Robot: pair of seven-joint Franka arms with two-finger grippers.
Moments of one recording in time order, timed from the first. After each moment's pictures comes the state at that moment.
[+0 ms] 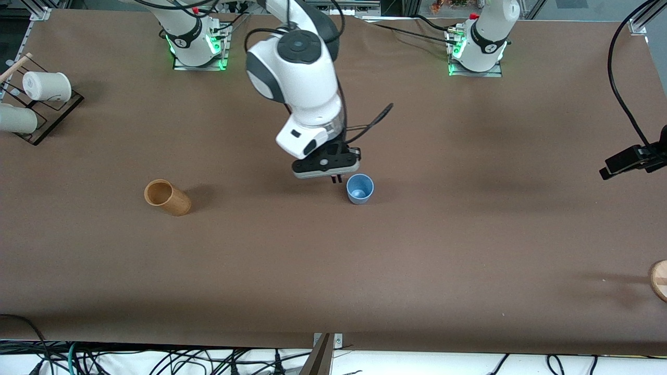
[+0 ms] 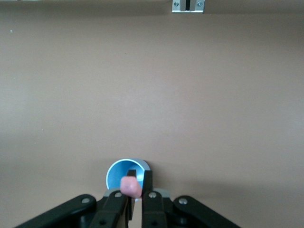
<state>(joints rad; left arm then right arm) 0.08 0.20 0.01 -1.37 -0.03 1.61 -0.10 0.71 0.67 0.09 -1.13 -0.17 2.09 0.77</state>
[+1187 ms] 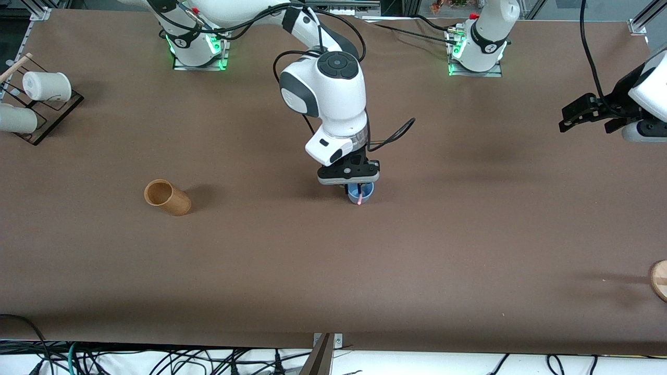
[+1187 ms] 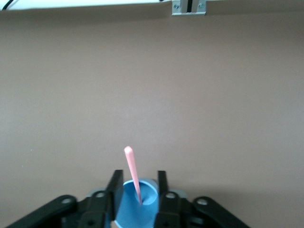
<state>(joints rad) -0.03 0.02 0.02 -1.55 -0.04 1.52 -0.03 0.75 0.78 0.05 -1.05 -0.25 2.14 0.89</state>
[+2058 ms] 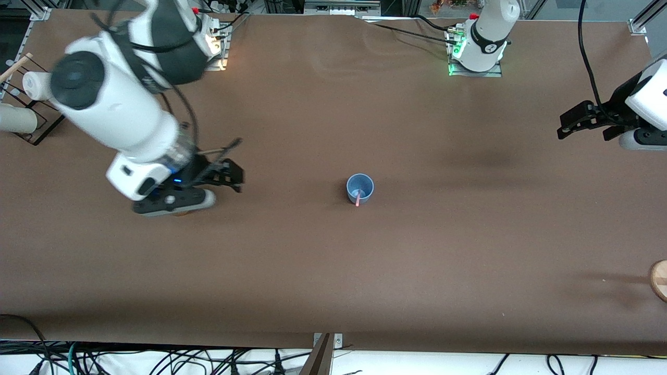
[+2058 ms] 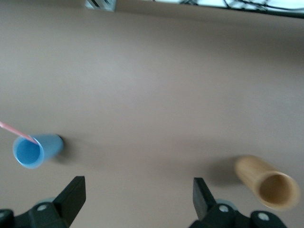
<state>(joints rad) -0.04 0.05 0.01 -1.52 -0.04 1.54 -0.03 0.29 0.42 0.06 -1.20 0.05 1.70 0.18</state>
